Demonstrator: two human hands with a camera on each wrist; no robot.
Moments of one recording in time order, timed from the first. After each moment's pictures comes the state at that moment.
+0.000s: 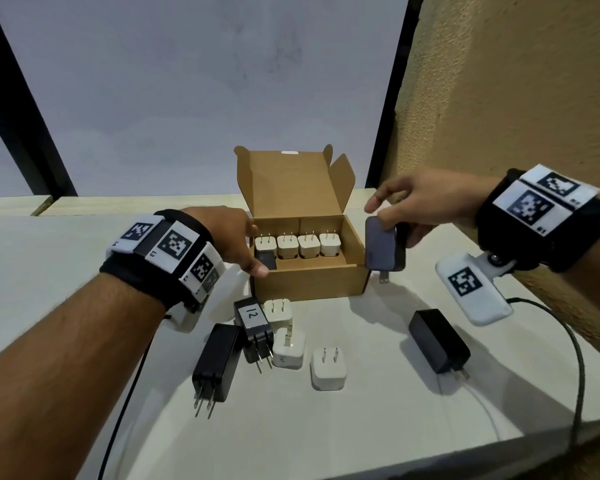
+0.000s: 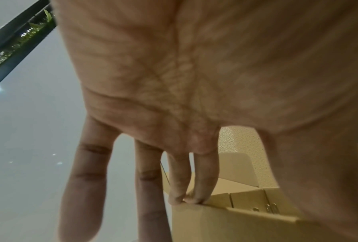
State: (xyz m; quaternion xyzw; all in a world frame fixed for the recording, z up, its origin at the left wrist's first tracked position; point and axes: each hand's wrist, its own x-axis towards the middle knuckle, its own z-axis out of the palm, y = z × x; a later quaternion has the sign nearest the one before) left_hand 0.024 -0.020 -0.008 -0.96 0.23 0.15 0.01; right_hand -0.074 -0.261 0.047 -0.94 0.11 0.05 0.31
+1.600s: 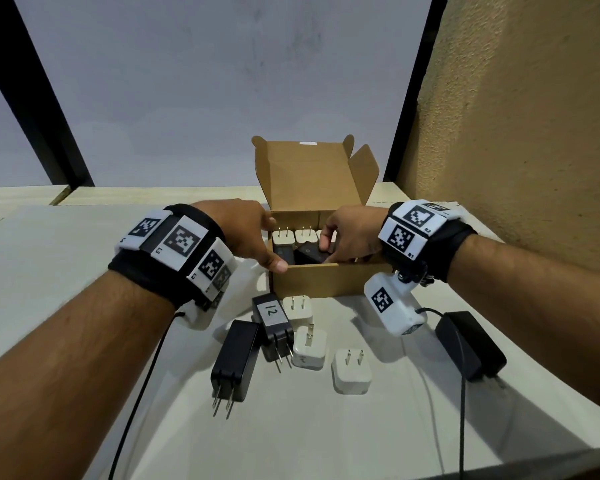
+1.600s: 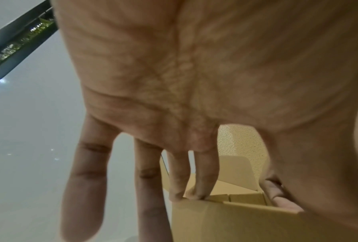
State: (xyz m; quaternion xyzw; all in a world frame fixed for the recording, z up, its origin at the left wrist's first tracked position) left_hand 0.031 -0.012 -0.013 -0.96 0.23 0.16 -0.04; right_hand -0.005 -0.192 -0.021 -0.98 0.02 0.14 0.11
